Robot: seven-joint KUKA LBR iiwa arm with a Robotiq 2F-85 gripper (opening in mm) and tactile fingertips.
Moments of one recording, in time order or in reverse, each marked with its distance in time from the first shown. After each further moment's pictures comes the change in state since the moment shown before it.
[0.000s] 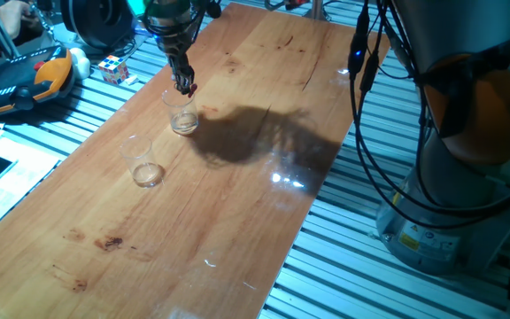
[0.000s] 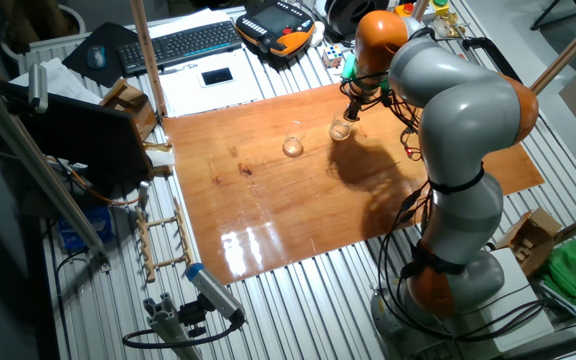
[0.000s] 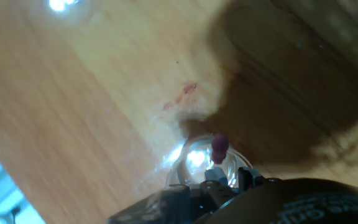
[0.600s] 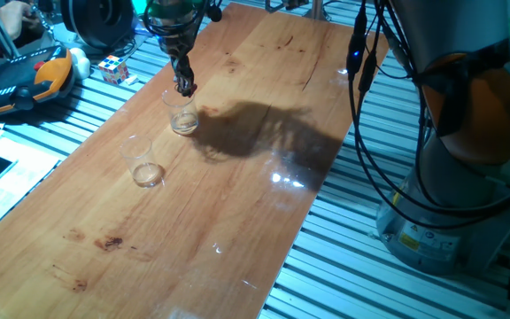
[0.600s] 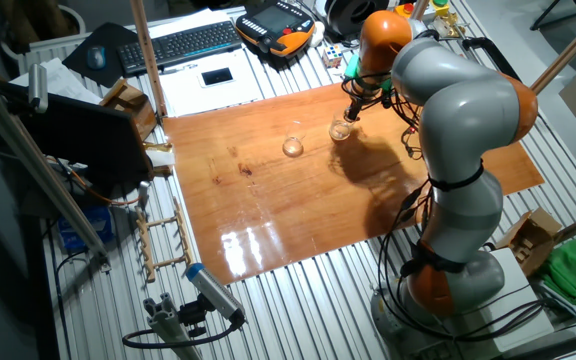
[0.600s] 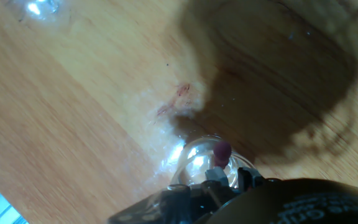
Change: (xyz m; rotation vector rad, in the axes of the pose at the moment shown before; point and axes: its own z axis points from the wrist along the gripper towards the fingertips) arm -0.001 0.002 0.006 0.020 0.013 0.030
